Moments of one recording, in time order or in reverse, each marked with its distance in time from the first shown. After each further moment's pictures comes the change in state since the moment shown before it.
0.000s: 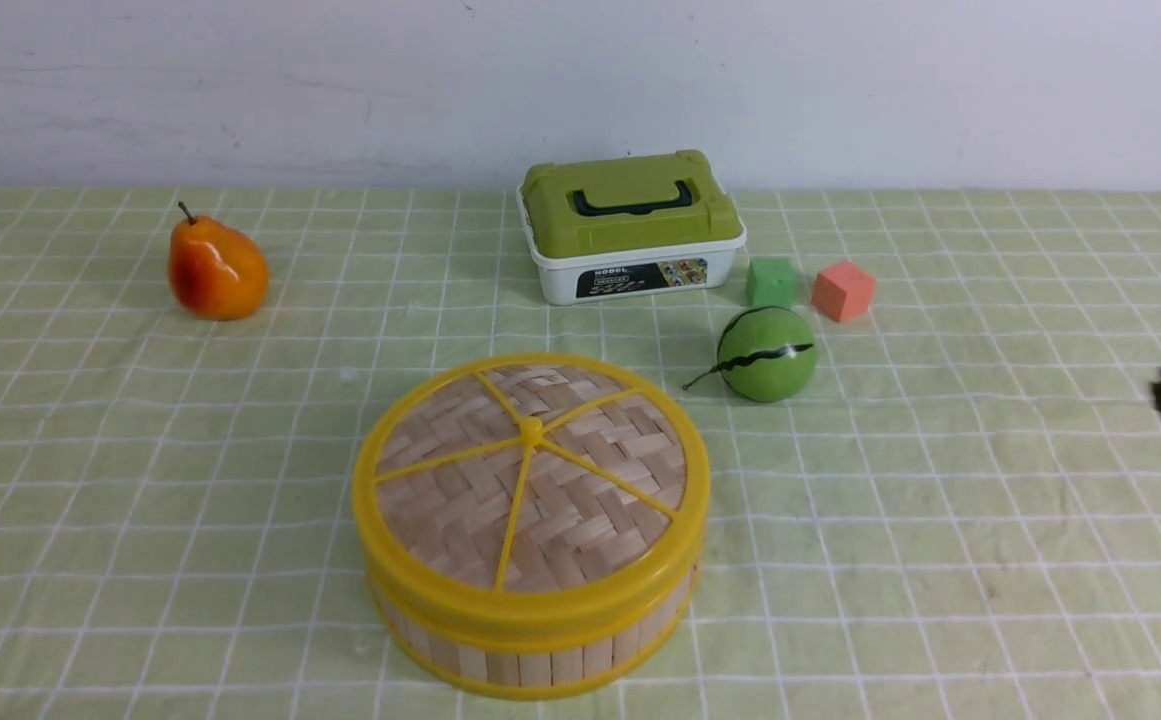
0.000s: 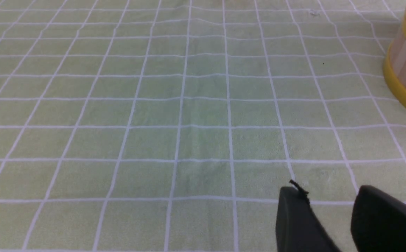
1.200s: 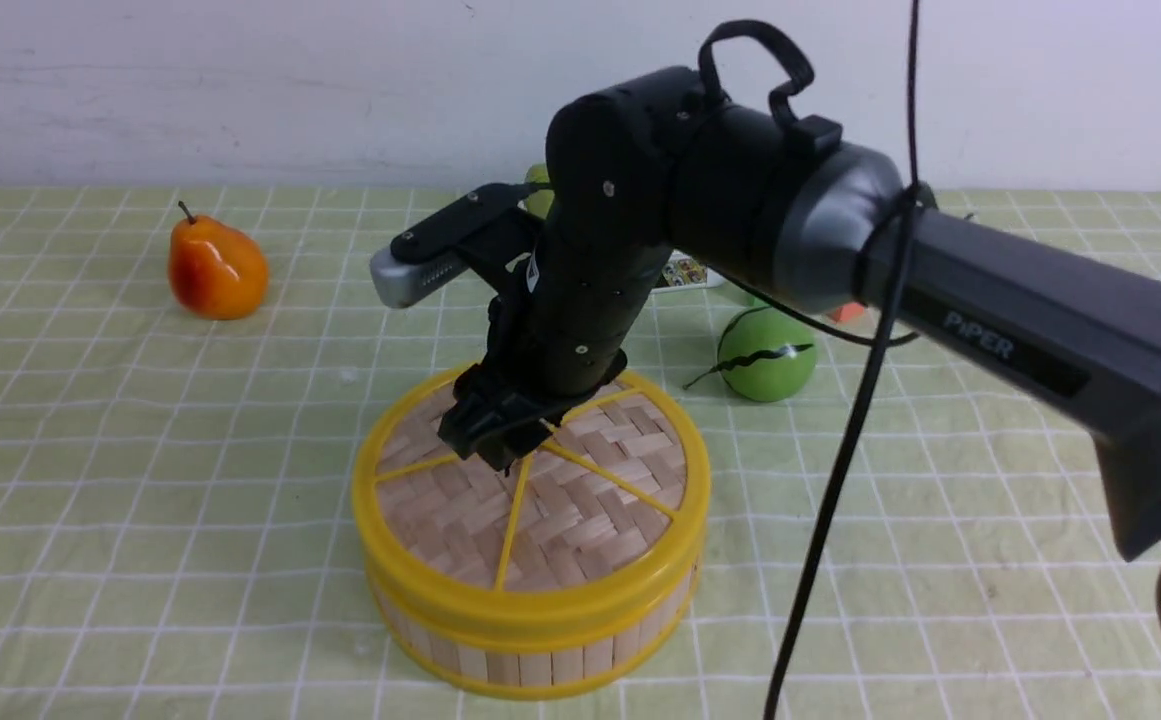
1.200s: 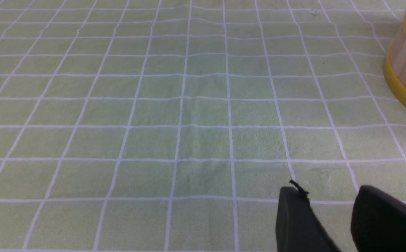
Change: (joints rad) right arm 0.474 1.069 -0.784 -0.196 -0.083 0.240; left arm 0.000 0.000 0.000 0.000 0.000 0.000
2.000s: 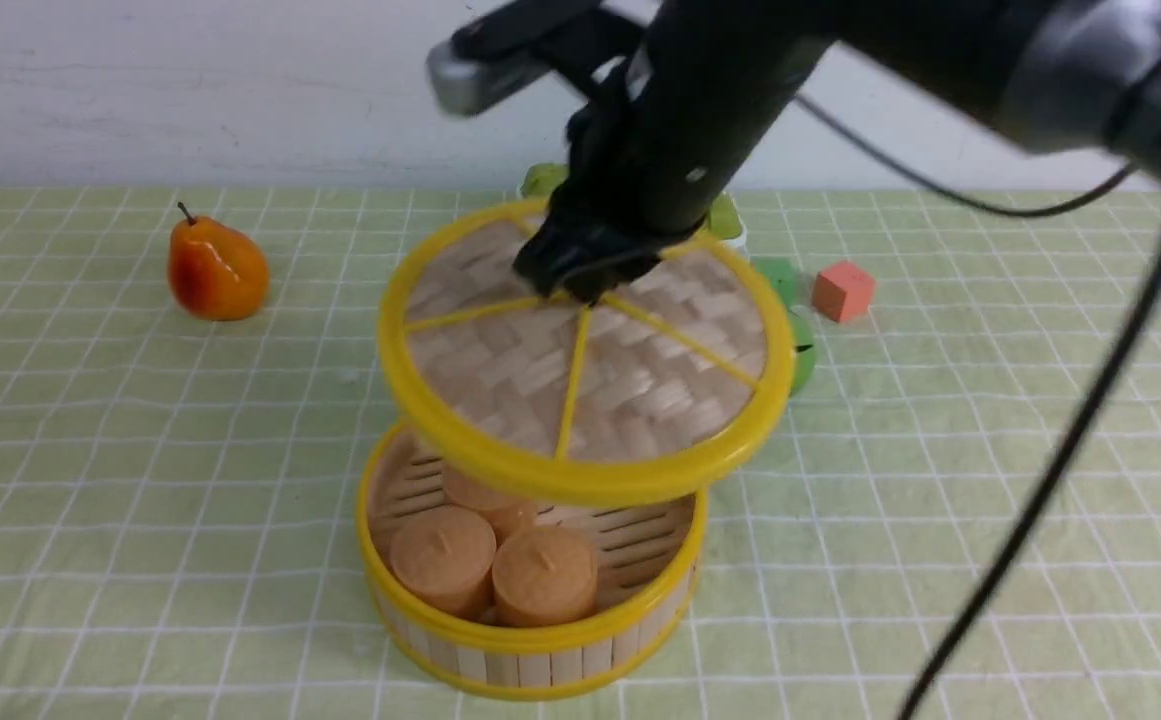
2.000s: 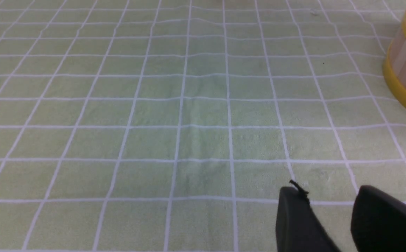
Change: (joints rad) right arm -0.085 -0.277 -0.050 -0.057 0.152 -0.030; left arm 0.000 0.000 0.000 0.000 0.000 0.000
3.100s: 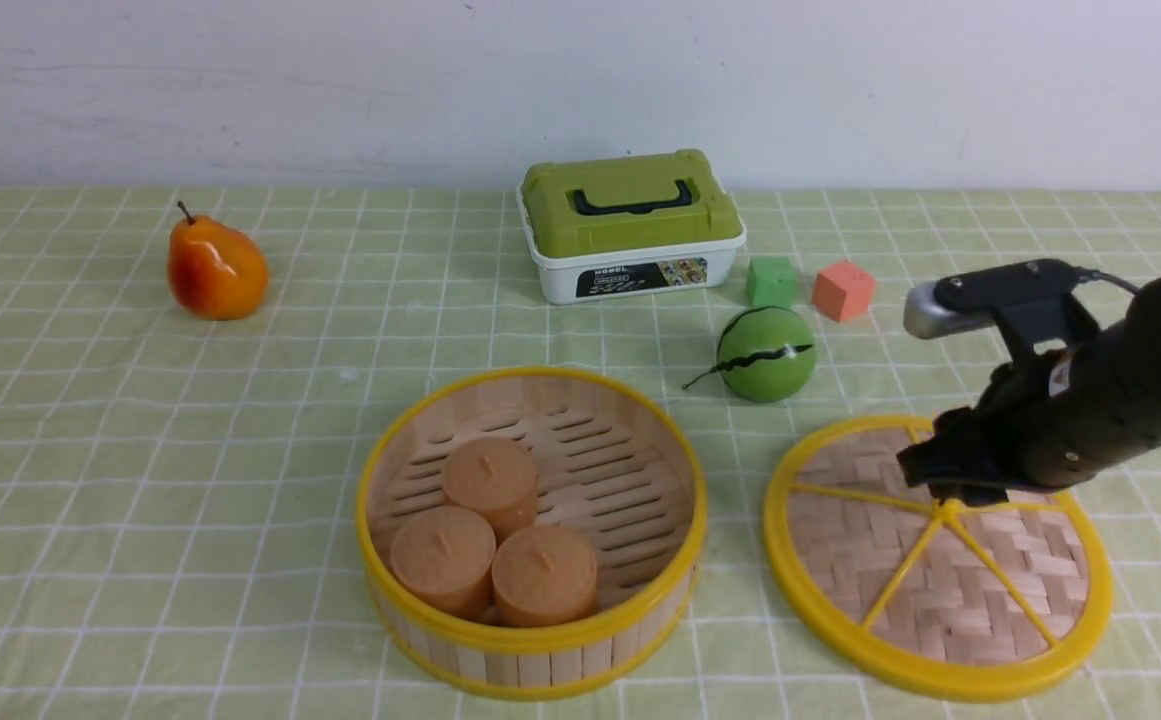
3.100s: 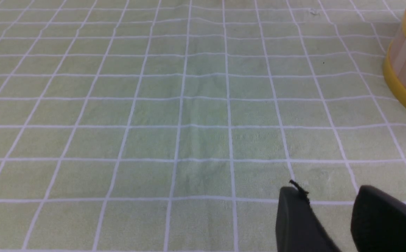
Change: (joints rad) right arm -0.403 -0.311 1.048 -0.025 -0.705 0.183; left arm 0.000 0.000 0.000 0.000 0.001 0.000
